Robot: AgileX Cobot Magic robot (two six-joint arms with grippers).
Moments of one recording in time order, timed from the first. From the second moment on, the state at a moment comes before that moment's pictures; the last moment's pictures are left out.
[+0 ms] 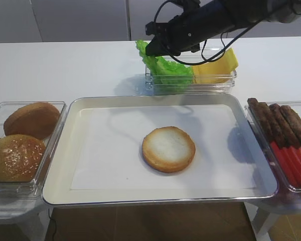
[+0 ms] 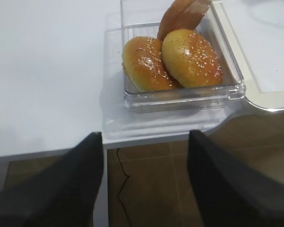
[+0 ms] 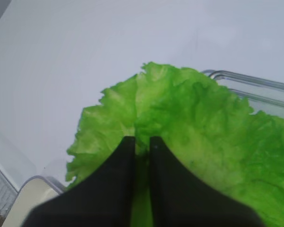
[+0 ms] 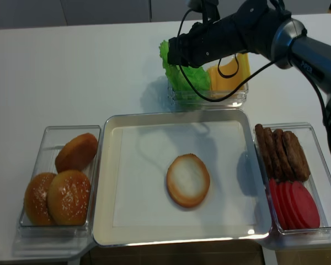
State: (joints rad) left arm -0.02 -0.02 -0.49 0.02 1.18 -0.03; right arm 0.31 2.15 -1.75 1.03 0.68 -0.68
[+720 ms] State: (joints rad) left arm -0.02 -0.02 -0.49 0.02 1.18 -0.03; right arm 0.31 2.06 -1.75 0.86 0.70 -0.58
